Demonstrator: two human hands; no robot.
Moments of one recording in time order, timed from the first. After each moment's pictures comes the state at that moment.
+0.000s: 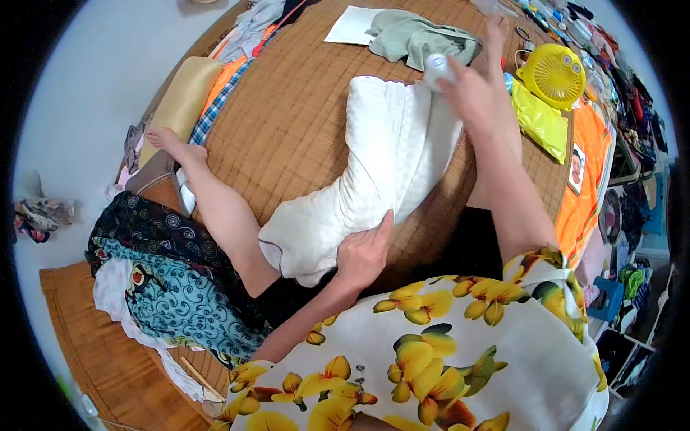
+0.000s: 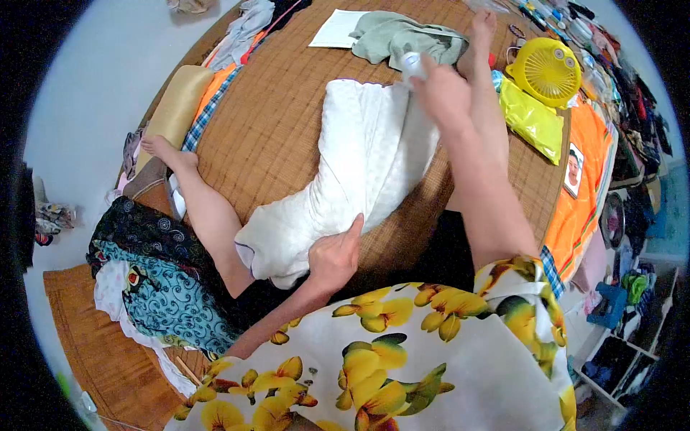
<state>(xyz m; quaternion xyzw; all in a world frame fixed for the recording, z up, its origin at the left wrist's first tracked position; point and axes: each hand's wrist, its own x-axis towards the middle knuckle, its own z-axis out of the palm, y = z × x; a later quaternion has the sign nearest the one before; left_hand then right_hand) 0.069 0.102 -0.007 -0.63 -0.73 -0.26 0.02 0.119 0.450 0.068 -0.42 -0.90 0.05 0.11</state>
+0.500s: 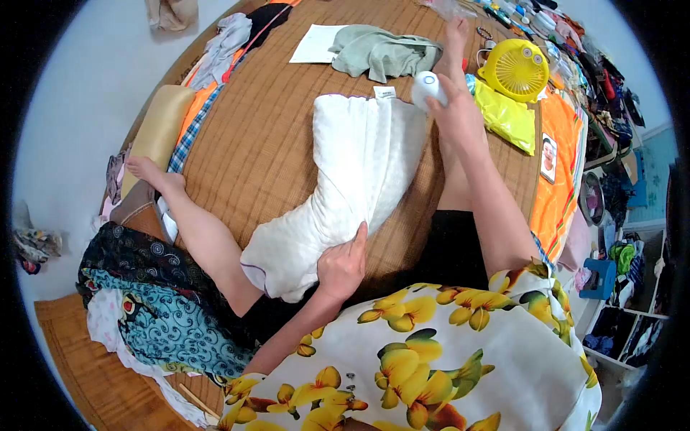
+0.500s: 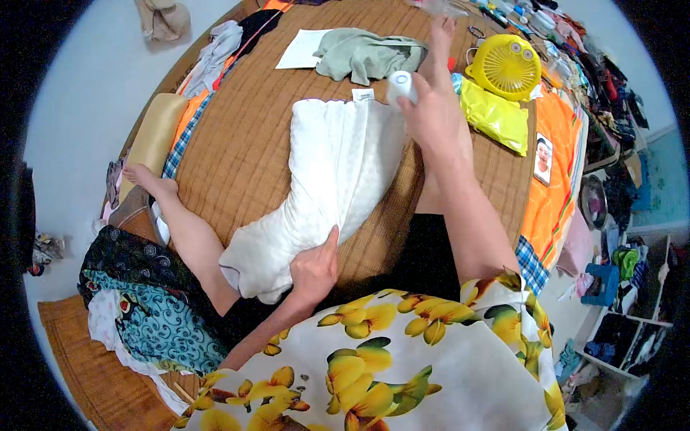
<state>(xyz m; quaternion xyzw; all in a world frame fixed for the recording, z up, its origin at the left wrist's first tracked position) 0.075 0.107 -0.006 -0.63 -0.73 -0.25 0.03 0.174 0.432 0.074 -0.44 -0.84 0.09 0.31</state>
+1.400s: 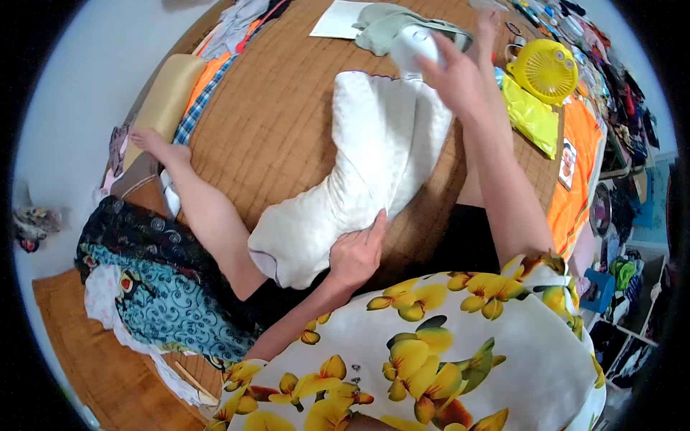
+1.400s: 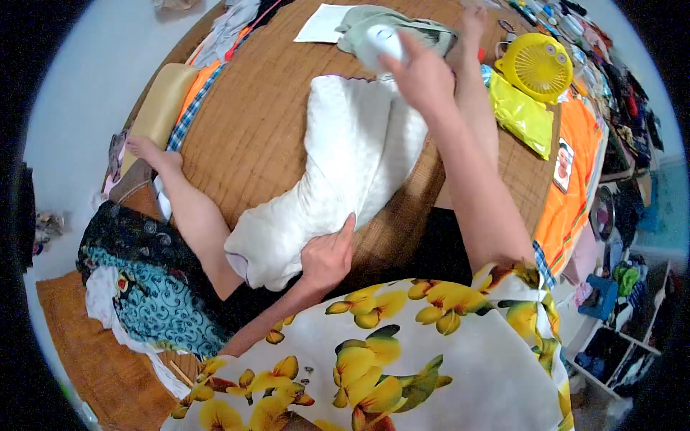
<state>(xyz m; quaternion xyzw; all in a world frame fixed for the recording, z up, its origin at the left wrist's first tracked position) 0.075 0.107 -0.008 -0.64 -0.71 -0.28 0.02 0.105 0.432 0.089 -0.43 -0.81 0.22 0.34</state>
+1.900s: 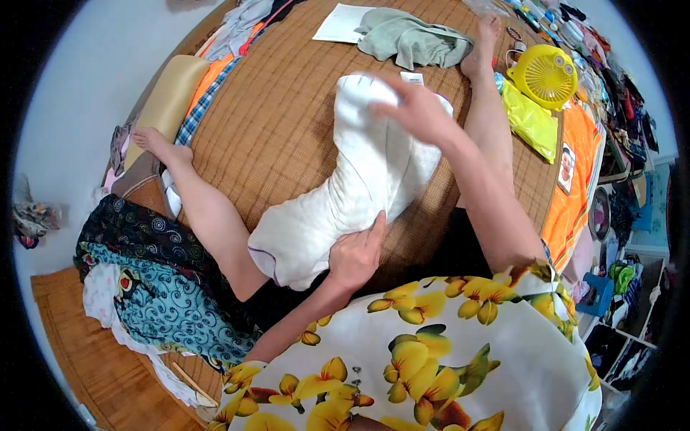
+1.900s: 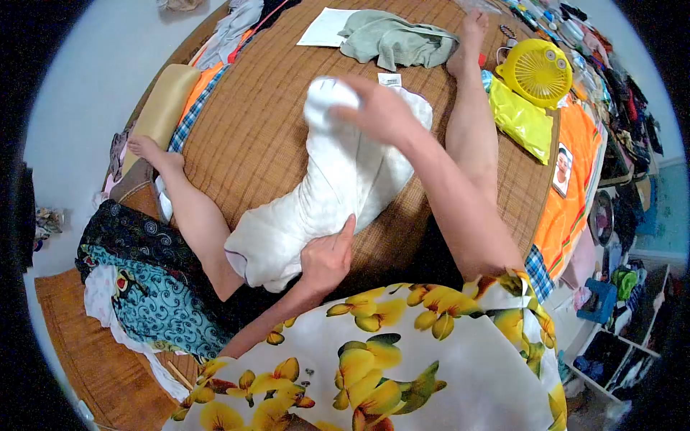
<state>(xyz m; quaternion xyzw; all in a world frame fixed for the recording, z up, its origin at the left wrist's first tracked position) 0.073 0.110 -0.008 -0.63 -0.73 -0.27 0.03 0.087 0.387 0.079 -0.27 -0.88 0.34 0.20</state>
